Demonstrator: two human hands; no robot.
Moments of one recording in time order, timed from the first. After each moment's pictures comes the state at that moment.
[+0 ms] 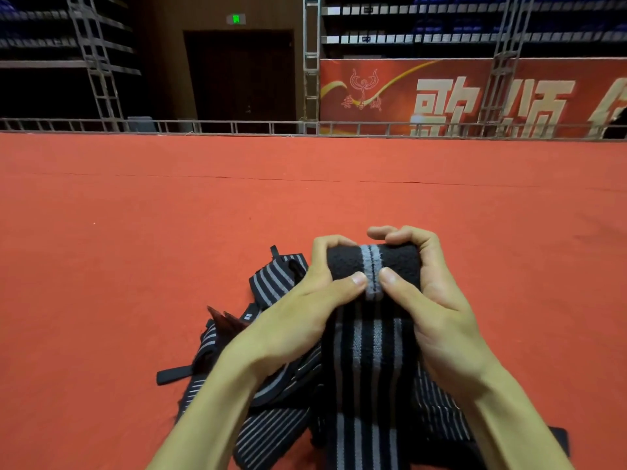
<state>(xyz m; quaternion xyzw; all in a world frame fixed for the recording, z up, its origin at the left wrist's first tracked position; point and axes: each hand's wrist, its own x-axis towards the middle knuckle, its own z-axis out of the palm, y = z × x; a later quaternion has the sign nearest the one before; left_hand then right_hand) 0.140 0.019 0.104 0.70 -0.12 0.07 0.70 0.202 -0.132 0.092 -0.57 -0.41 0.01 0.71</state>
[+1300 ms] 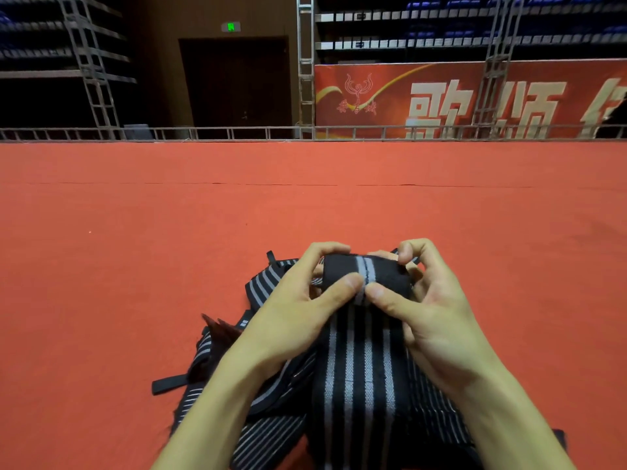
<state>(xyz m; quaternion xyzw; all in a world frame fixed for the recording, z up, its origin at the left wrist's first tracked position) 0.144 0.016 0.102 0.76 -0.06 0.17 0.63 0.202 -0.138 0.098 -0.49 -0.31 0.12 0.81</state>
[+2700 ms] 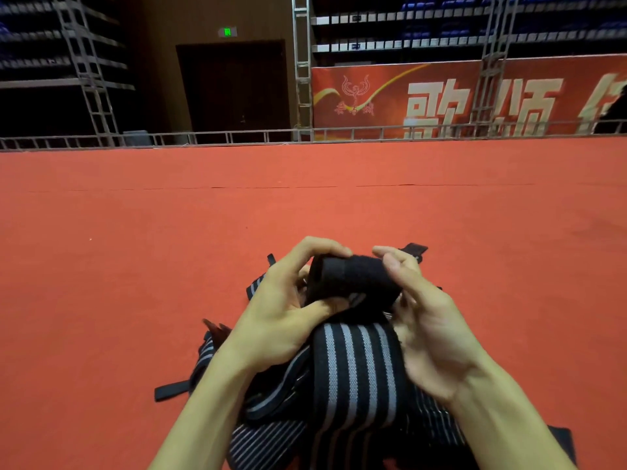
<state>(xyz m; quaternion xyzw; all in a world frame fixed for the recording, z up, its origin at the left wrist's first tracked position) 0.145 0.033 0.102 0.77 -0.16 0.23 0.57 0.195 -0.130 0.100 -0.46 -0.23 0.26 0.82</state>
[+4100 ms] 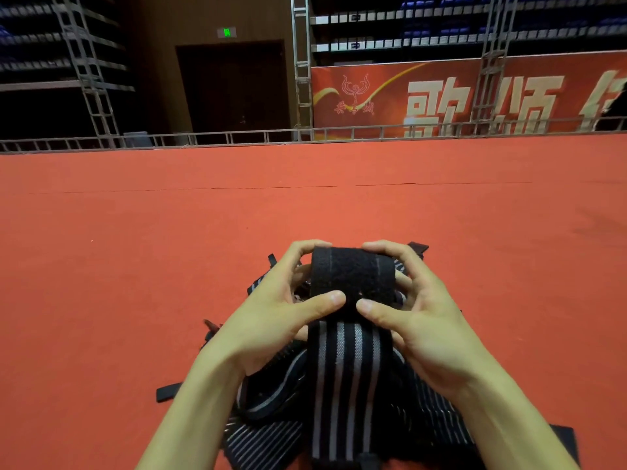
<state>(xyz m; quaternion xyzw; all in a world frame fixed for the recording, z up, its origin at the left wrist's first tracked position) 0.142 0.042 0.100 0.72 -0.08 0.10 0.69 0.204 -0.134 0.090 -0.56 -0.33 0.12 0.75</state>
